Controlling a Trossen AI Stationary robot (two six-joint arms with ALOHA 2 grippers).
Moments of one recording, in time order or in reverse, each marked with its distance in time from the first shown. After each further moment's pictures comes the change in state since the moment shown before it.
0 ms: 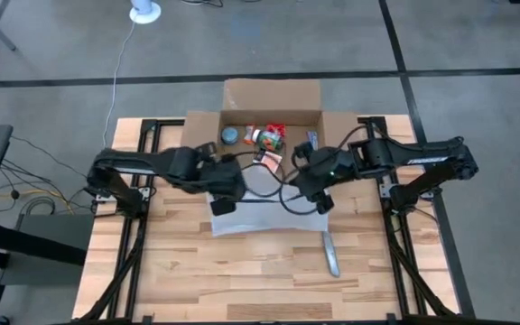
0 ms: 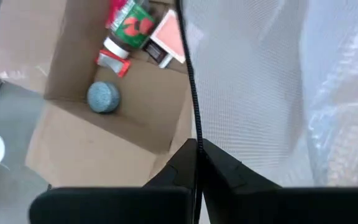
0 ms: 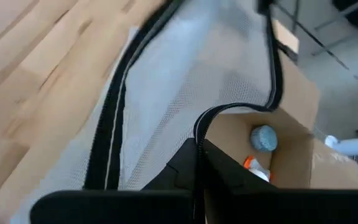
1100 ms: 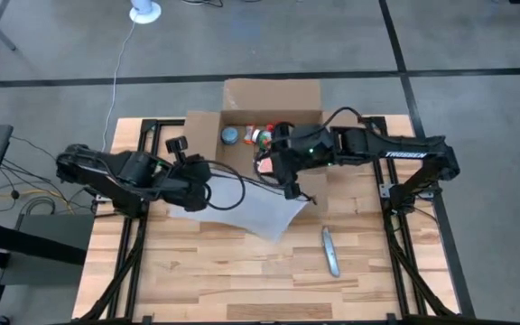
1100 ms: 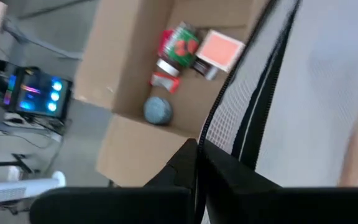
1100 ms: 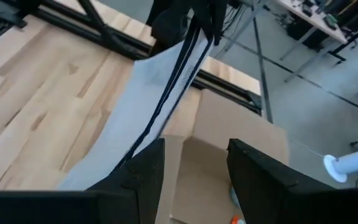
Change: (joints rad) left arm -0.116 -0.242 -0.196 0.029 -0.279 0.074; right arm -0.089 0.160 0.174 0.213 -0.103 0.029
